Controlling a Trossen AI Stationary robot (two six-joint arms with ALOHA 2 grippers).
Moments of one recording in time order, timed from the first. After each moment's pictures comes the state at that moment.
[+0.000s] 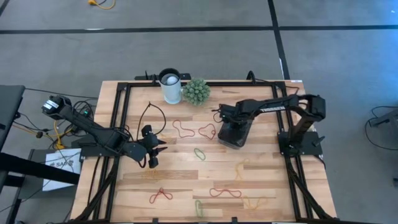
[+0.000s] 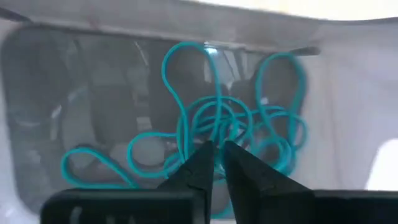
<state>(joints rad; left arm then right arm) -0.46 1.01 0.52 -0.24 -0.59 -0.49 -0.24 1.70 0.99 -0.77 0.10 0.00</state>
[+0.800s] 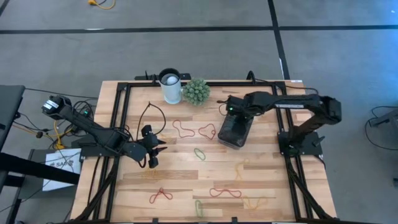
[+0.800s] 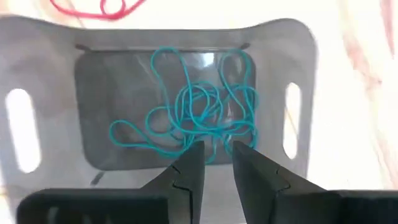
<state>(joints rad) -0.46 1.01 0.52 -0.25 -0.59 -0.49 -0.23 1.48 1.11 -1.03 0.10 0.14</state>
